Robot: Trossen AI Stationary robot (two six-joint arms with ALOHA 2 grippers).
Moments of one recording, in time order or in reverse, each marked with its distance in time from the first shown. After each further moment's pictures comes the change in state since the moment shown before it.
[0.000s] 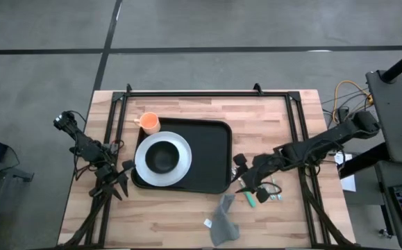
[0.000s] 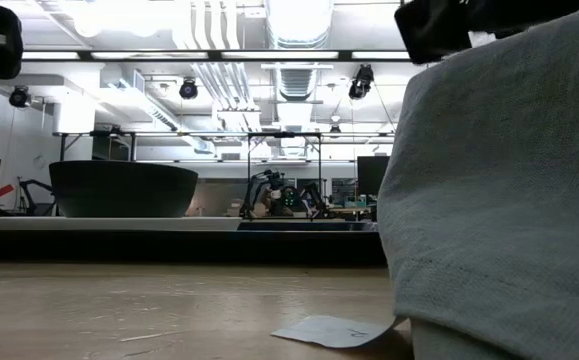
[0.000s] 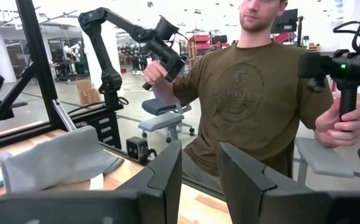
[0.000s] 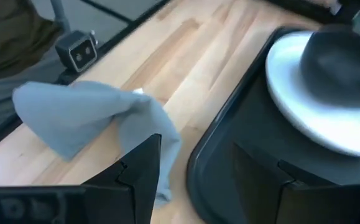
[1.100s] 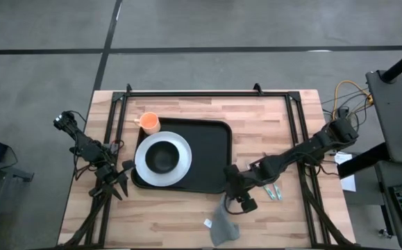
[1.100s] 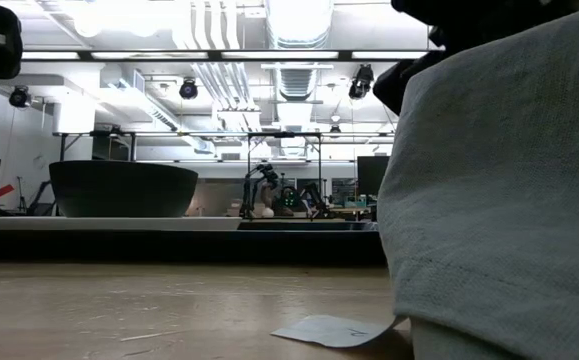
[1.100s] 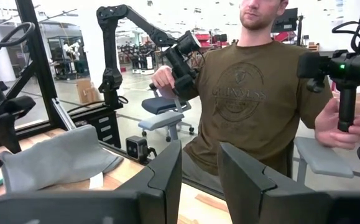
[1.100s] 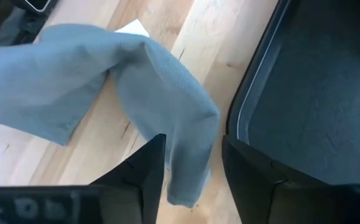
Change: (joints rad) left arm 0.000 0.000 0.004 -0.008 0.000 0.000; right arm 0.044 0.349 0.220 -0.214 0.020 0.211
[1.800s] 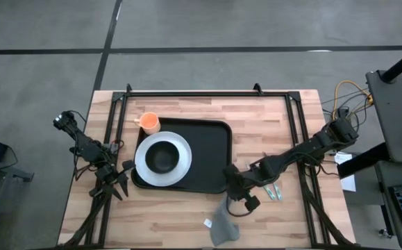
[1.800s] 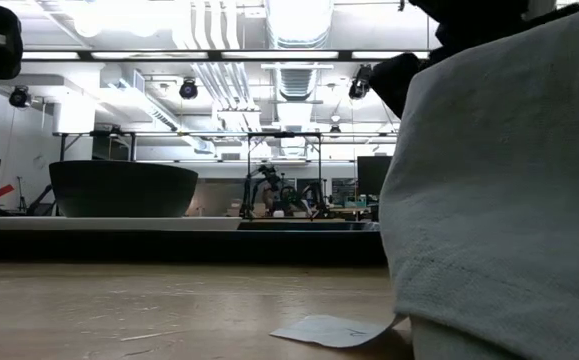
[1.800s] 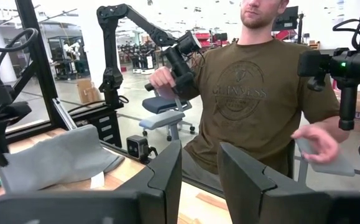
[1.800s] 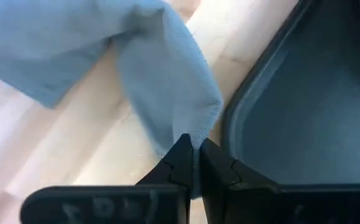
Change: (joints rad) left arm 0.000 0.005 -0.002 0.001 -0.001 0.008; right arm 0.000 0.001 0.000 -0.036 0.031 -0.216
